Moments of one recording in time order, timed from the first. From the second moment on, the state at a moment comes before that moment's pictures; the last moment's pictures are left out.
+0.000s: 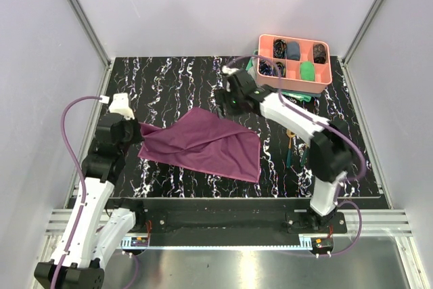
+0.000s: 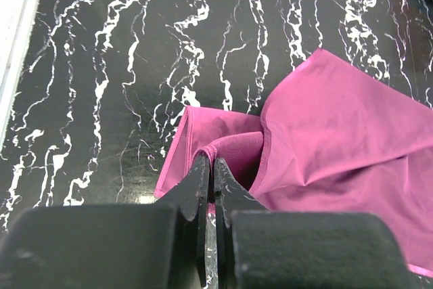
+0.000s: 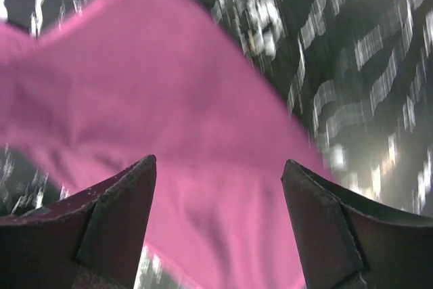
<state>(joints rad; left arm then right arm) -0.14 0.71 0.78 -0.52 -0.12 -0.17 0.65 1.78 1.47 -0.54 0.01 0.36</state>
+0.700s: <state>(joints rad) -0.14 0.74 0.78 -0.52 -0.05 -0.16 0.65 2.21 1.71 -0.49 -0.02 0.11</state>
